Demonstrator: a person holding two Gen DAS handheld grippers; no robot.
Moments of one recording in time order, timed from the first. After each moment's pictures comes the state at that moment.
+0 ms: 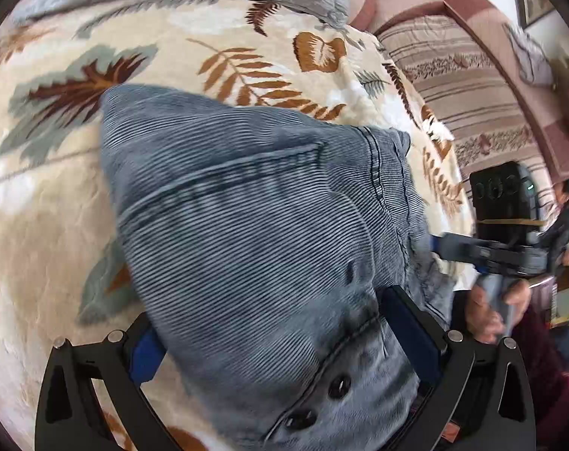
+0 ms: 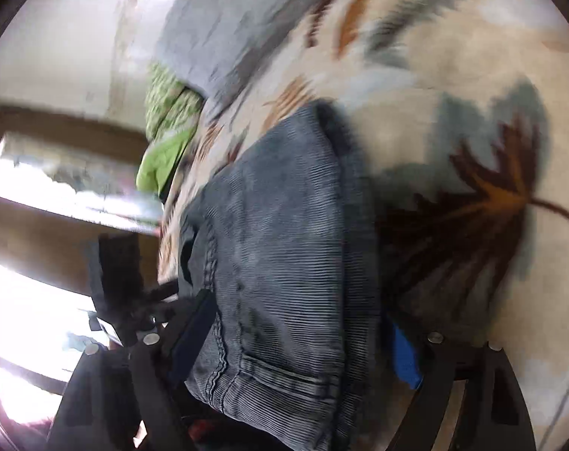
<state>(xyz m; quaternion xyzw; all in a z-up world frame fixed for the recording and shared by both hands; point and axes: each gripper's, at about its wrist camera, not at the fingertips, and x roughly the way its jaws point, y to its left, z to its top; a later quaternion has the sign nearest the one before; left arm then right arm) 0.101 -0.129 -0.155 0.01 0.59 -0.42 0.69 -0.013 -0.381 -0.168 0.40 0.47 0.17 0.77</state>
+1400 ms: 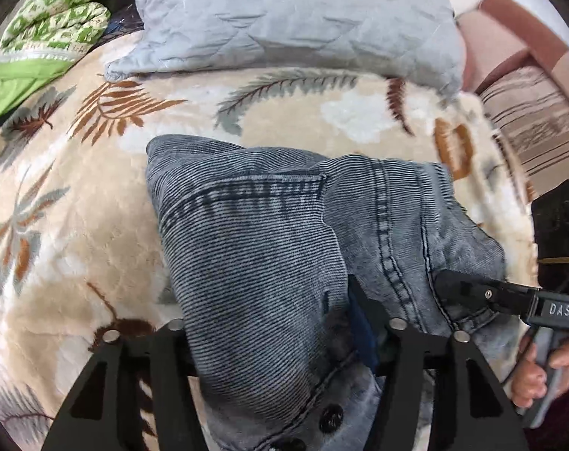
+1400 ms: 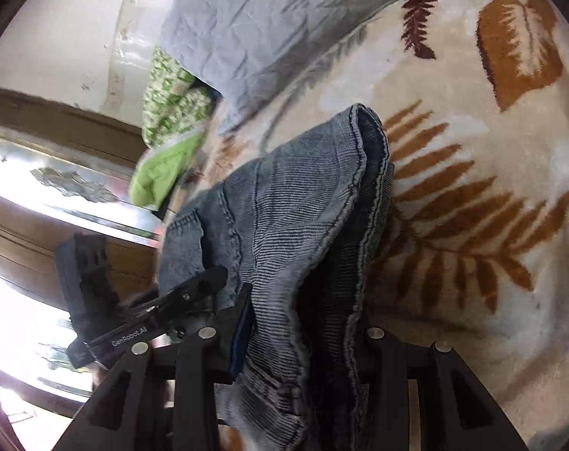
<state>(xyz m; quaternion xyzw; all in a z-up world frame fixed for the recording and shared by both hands) 0.226 -0.099 -0.139 0.05 0.55 -0.25 0.80 0.149 -0.320 -0.174 0.36 0.49 0.14 0.78</state>
